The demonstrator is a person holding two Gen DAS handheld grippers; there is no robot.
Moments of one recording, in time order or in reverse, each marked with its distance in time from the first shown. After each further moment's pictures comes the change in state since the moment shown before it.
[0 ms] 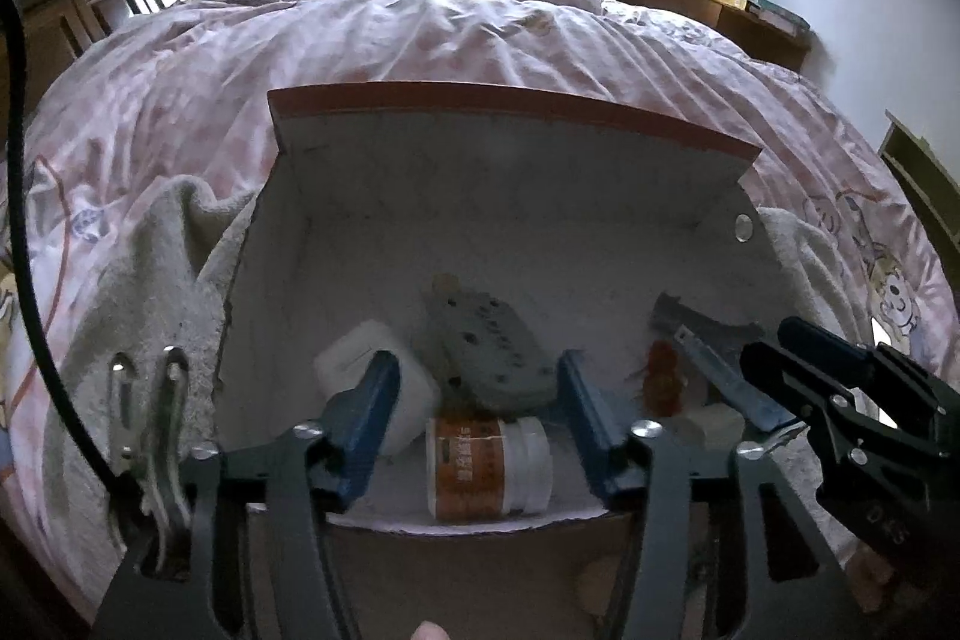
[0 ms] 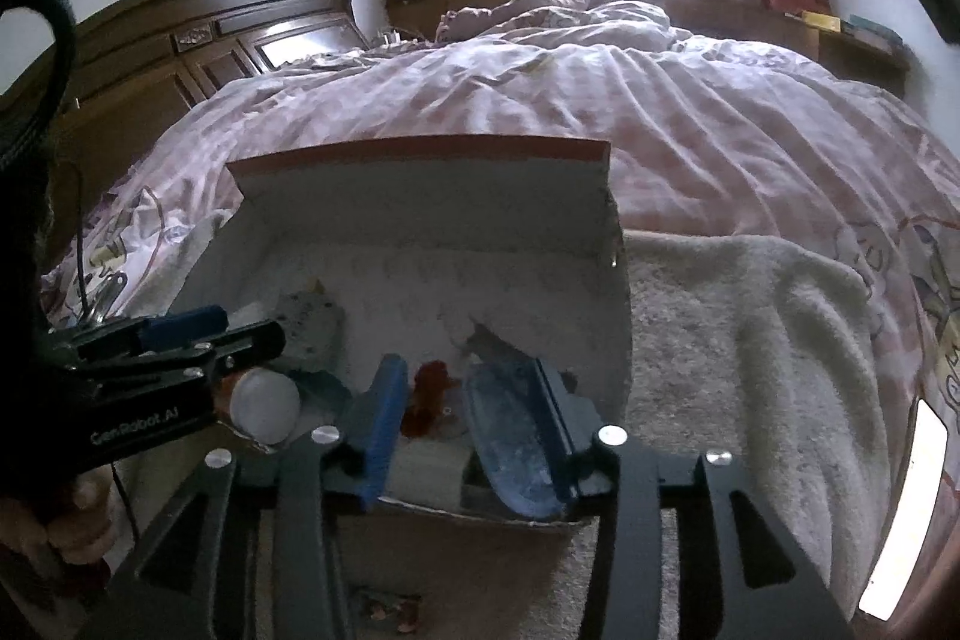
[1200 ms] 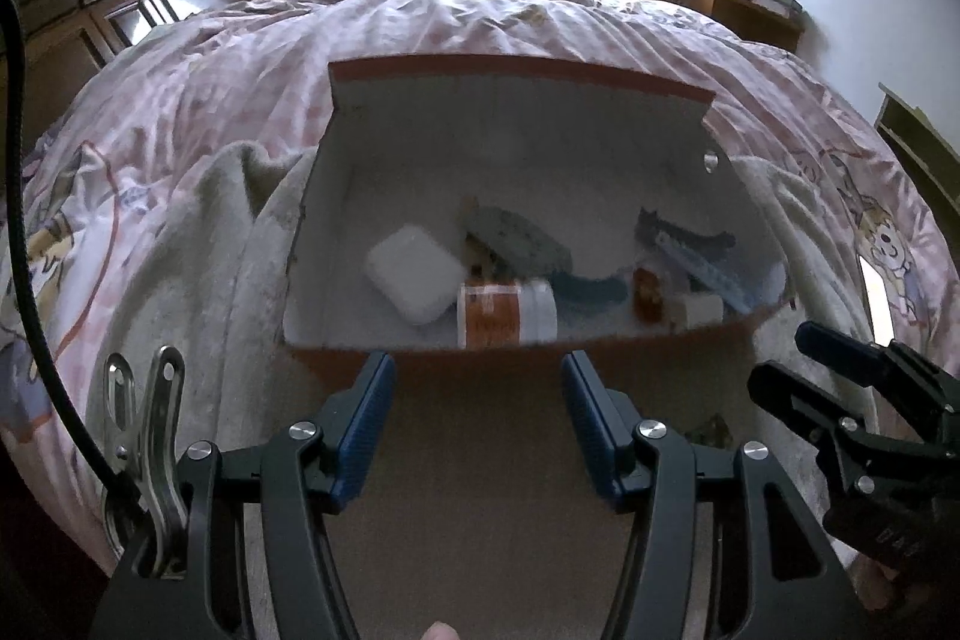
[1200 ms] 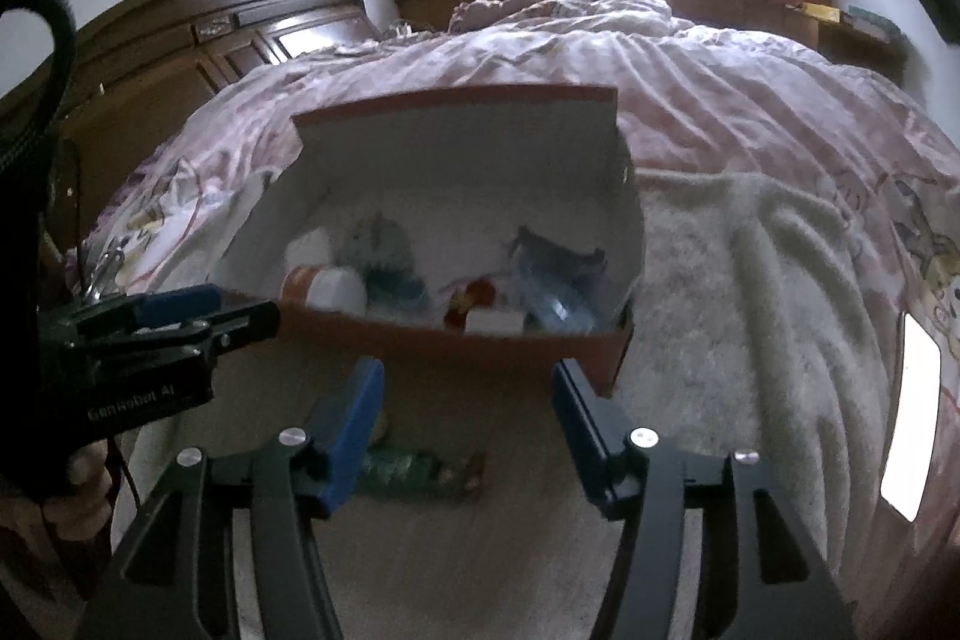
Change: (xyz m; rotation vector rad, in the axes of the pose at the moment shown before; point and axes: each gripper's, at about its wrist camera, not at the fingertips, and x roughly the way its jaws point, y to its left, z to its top) left arm -0.050 0.004 -0.054 0.050 -0.001 0.039; right arm -0.047 0.026 -0.056 0.004 0.026 0.026
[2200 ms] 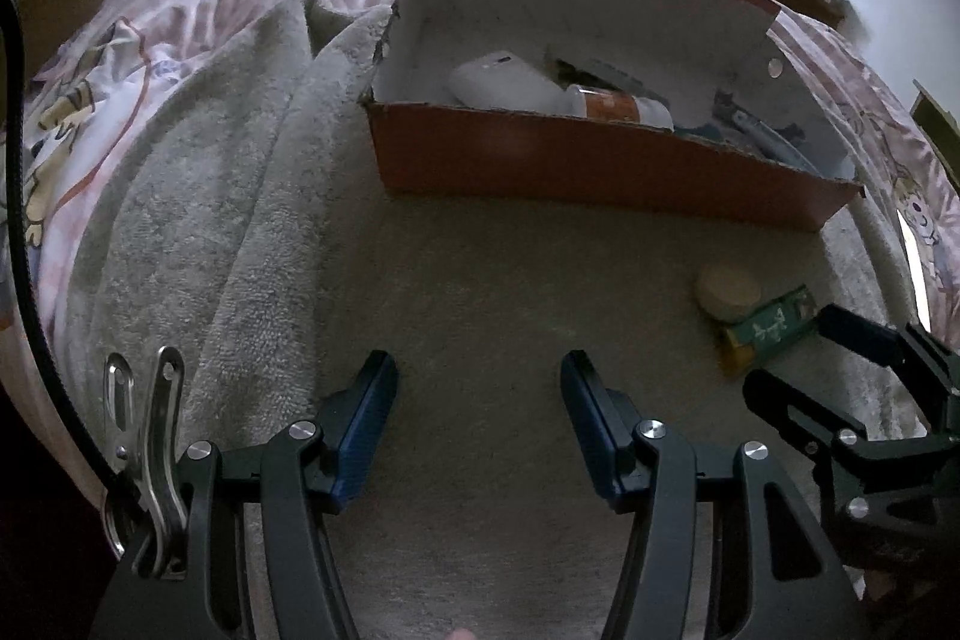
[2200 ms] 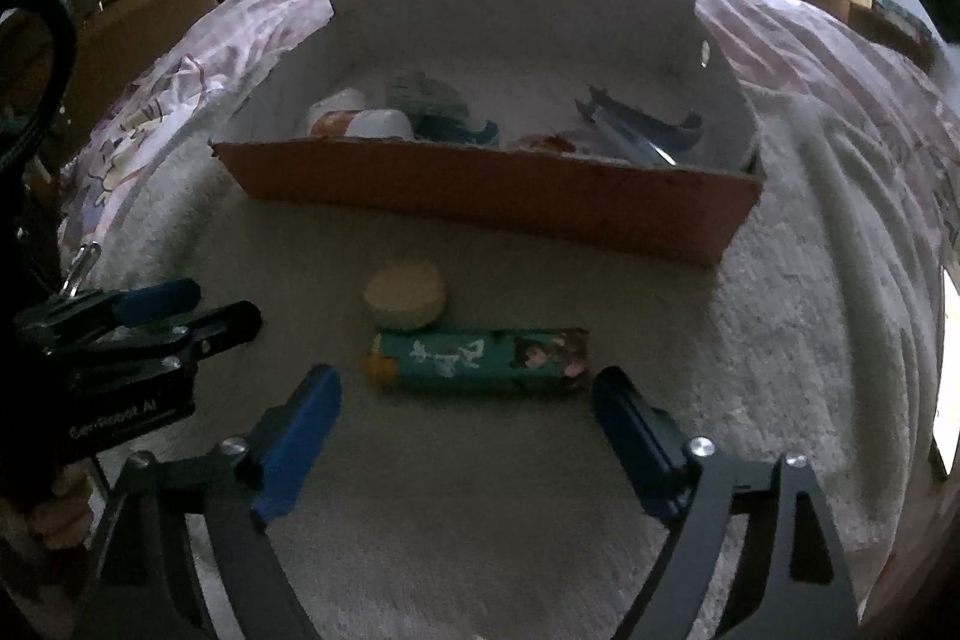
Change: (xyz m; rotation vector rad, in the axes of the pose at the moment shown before) left arm 0.020 0.035 -0.067 -0.078 0.128 0.035; right arm 0.043 0.041 -0.043 -0.064 0.171 -0.021
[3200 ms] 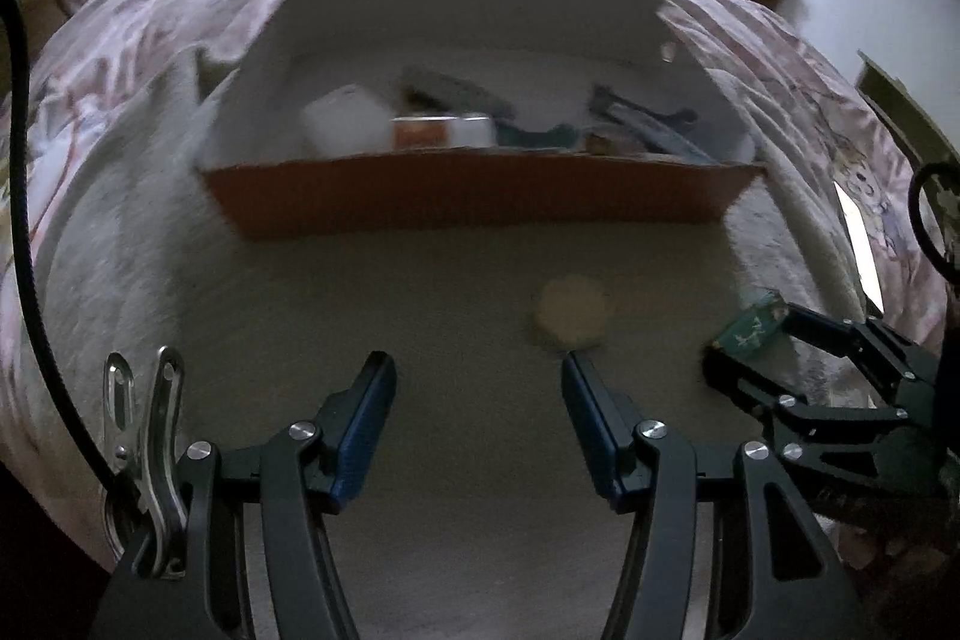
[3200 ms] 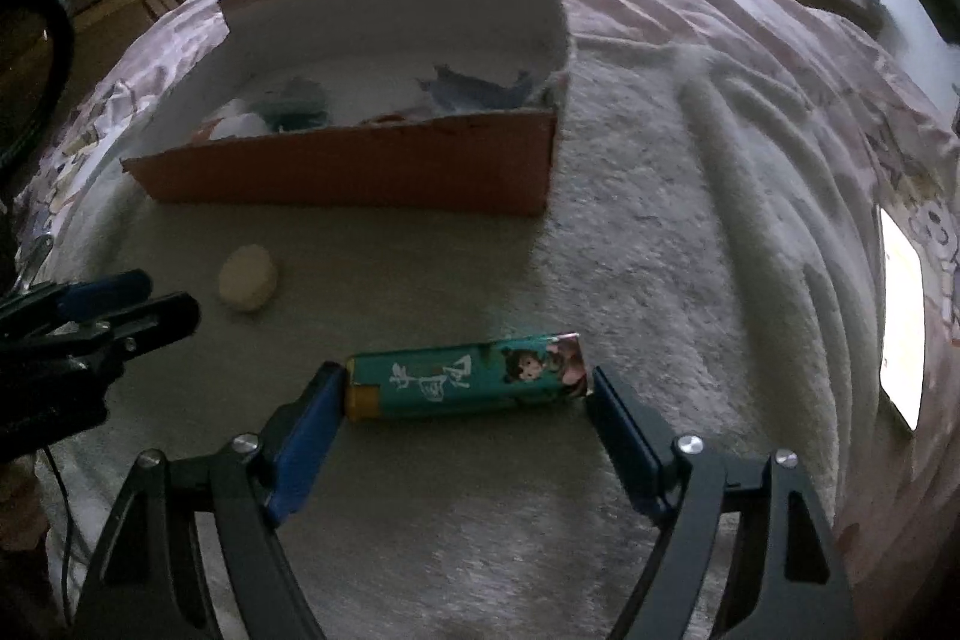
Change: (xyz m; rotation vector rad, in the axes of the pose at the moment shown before) left arm -0.009 -0.064 0.008 0.105 -0.014 -0.112; right arm -0.018 -0.066 -0.019 0.102 0.006 -0.098
